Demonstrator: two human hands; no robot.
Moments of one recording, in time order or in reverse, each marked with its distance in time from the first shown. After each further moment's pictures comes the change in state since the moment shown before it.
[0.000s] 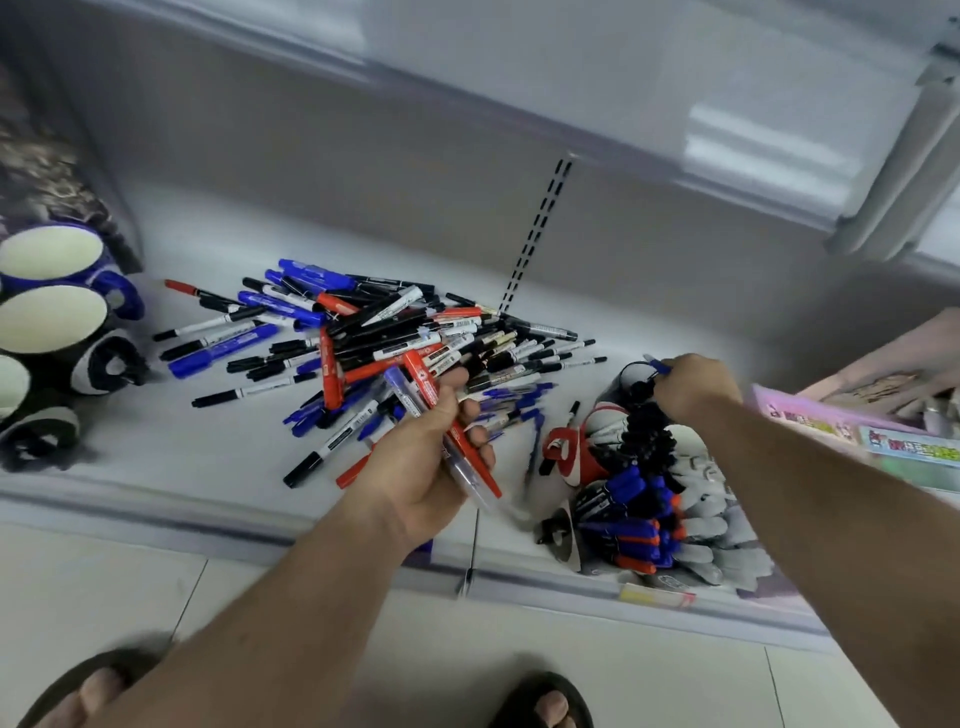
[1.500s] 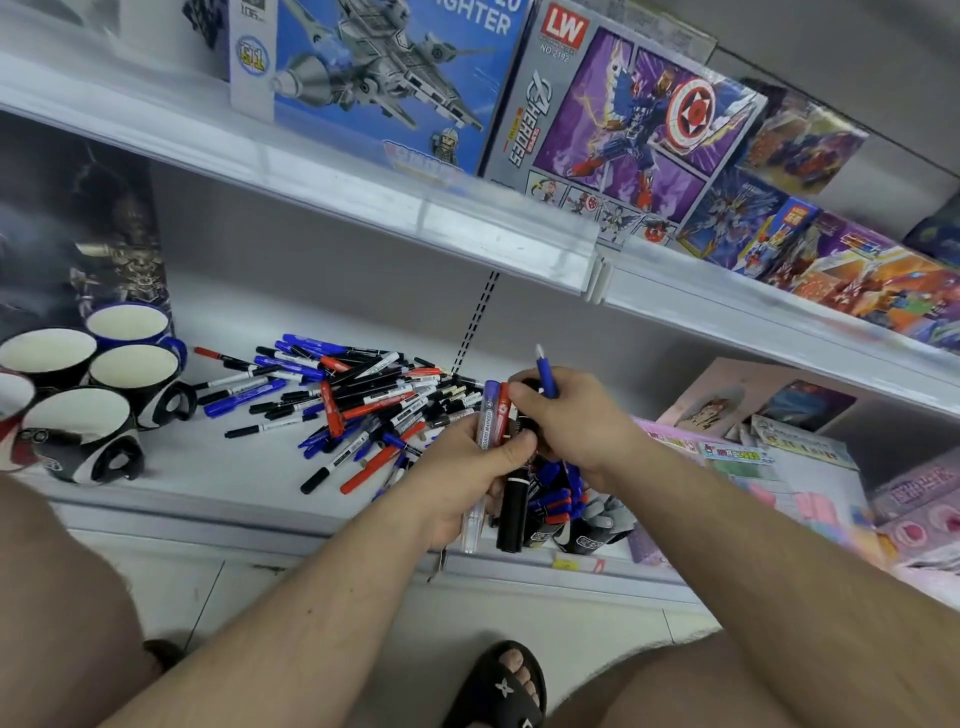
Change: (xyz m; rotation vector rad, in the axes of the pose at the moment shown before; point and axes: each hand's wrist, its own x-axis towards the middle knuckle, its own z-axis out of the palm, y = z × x) left_hand -0.163 -0.003 0.048 0.640 -0.279 0.122; right_hand -0.324 -0.094 -0.143 1.028 -0.061 -0.291
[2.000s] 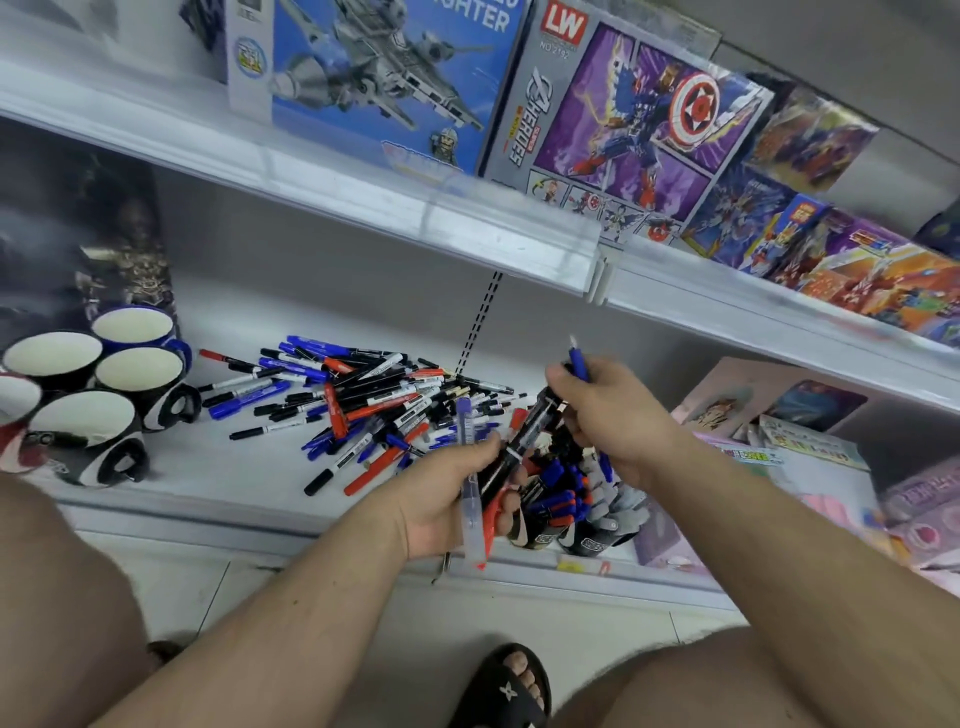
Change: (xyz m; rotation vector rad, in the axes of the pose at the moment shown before) left_hand -0.001 -0.006 -0.020 -0.258 -0.200 -0.283; right_hand 0.006 0.004 -0.025 -0.009 0.086 0.018
